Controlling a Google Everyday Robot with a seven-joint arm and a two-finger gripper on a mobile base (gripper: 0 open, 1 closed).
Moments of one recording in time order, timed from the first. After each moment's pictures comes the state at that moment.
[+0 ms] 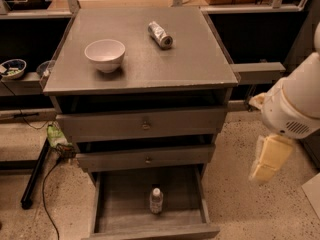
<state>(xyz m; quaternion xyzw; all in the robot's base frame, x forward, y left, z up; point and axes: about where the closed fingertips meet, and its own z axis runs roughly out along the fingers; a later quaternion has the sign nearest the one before) 0.420 -0.199 0.860 -0.61 0.78 0.01 0.14</state>
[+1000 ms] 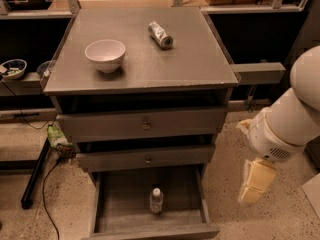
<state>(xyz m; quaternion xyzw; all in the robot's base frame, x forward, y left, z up) 0.402 -0.185 0.801 -0.61 0.78 0.05 0.13</state>
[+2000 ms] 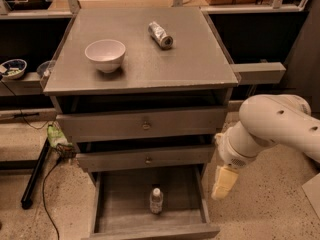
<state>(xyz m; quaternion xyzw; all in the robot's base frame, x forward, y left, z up) 0.465 -0.168 0.674 -0.62 0.77 0.04 0.13</state>
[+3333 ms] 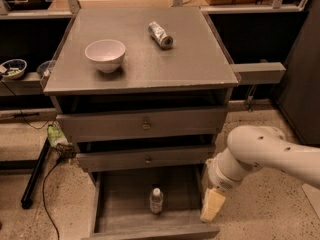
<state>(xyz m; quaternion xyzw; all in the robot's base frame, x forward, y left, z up) 0.438 -0.149 0.586 -0.60 0.78 0.11 0.11</state>
